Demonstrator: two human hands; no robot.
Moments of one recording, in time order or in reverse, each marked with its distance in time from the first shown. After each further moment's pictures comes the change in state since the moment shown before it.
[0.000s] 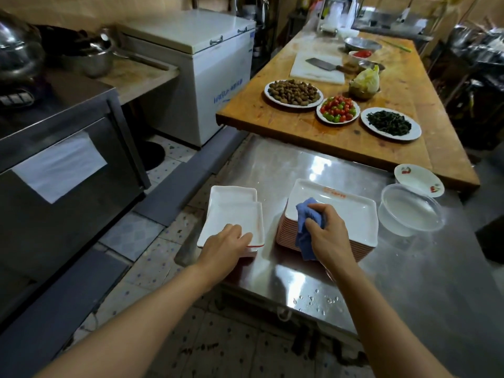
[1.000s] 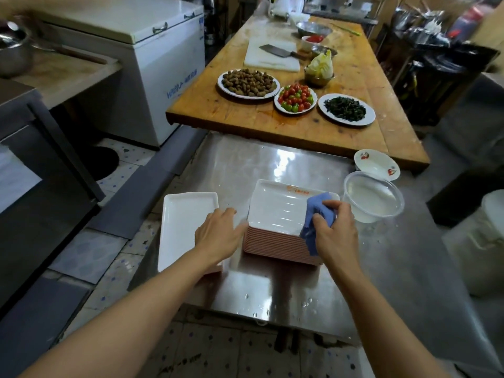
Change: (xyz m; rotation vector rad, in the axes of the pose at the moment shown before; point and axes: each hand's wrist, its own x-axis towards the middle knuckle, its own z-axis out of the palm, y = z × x) left_hand 0.102 0.030 0.010 -0.418 -0.066 -0.323; right_hand 0.023 0.021 -0.051 -0.084 0.337 0.099
